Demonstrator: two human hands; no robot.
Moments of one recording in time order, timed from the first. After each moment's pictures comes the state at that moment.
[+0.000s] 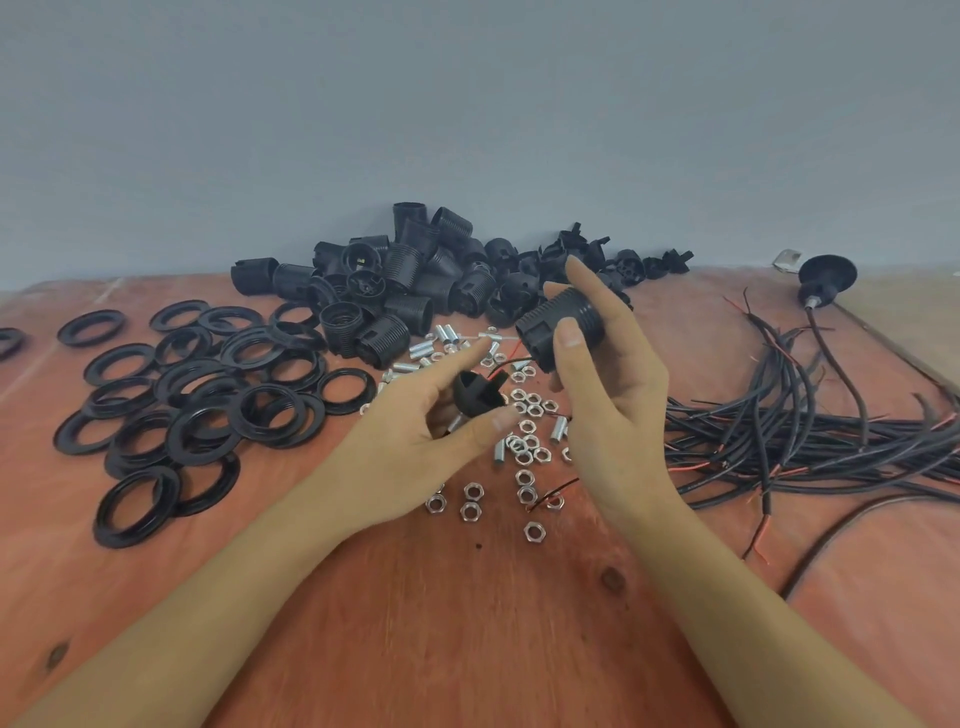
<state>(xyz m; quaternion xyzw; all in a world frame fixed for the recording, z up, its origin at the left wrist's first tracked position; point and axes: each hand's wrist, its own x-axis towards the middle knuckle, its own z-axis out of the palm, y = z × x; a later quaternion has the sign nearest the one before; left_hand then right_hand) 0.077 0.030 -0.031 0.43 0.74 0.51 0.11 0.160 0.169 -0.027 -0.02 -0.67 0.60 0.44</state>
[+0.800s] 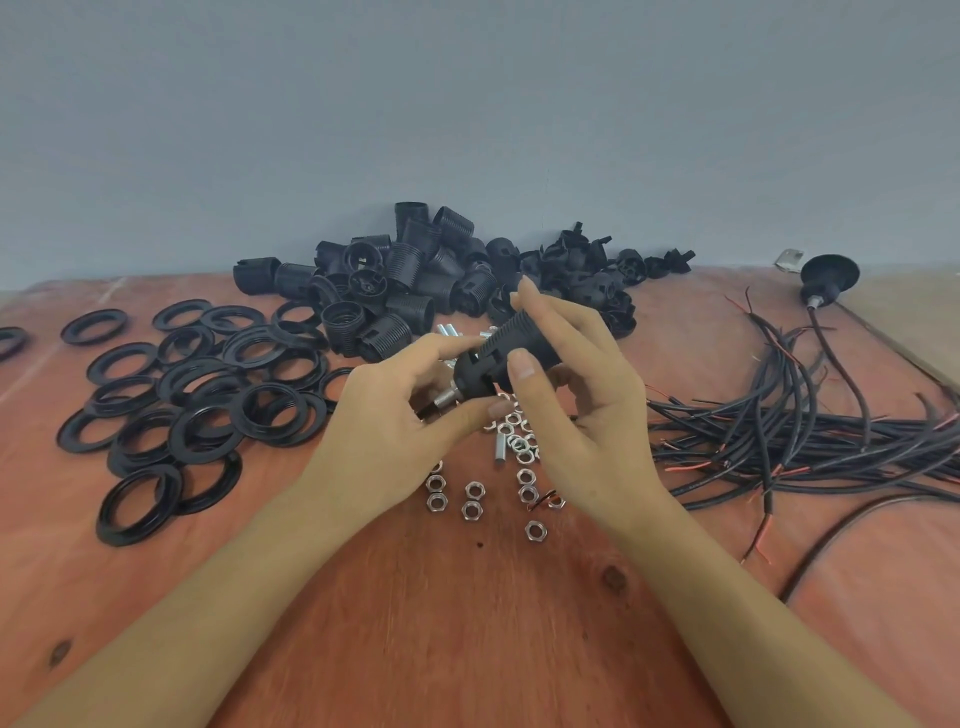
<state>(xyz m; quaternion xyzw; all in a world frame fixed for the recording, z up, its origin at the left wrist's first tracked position) 0.074 0.026 -0.028 0.44 0.74 0.51 -0.04 0.158 0.168 -0.035 0.04 -0.76 0.50 0.42</state>
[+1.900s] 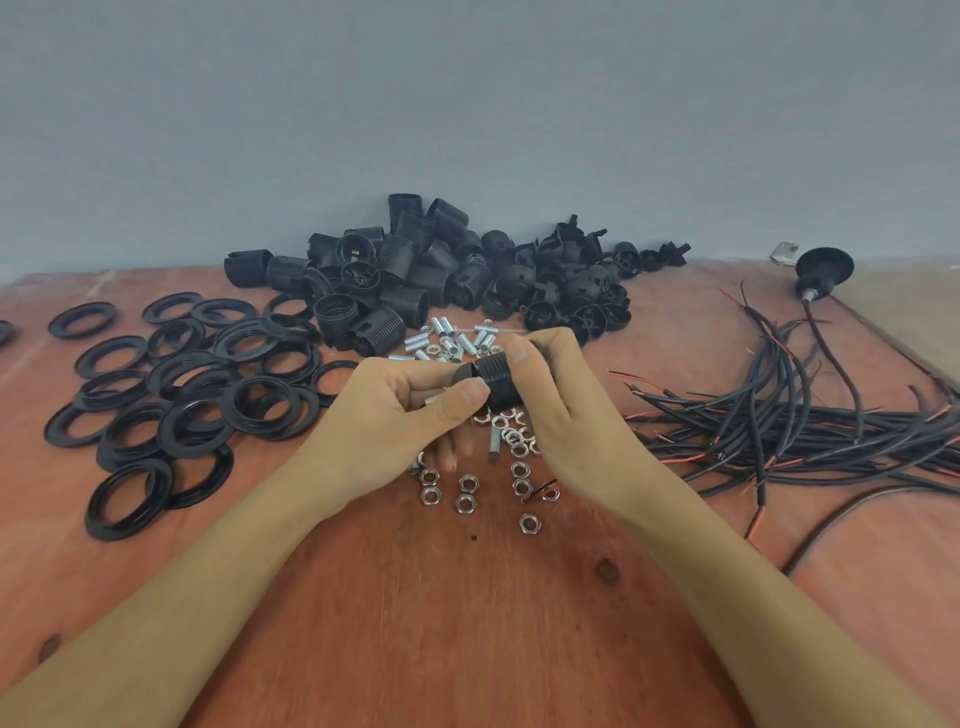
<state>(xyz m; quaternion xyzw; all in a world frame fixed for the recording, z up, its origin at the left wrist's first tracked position) 0.069 0.025 -0.029 0.38 0.66 0.61 0.22 0.159 0.175 -0.035 -0.05 -0.82 0.53 0.22</state>
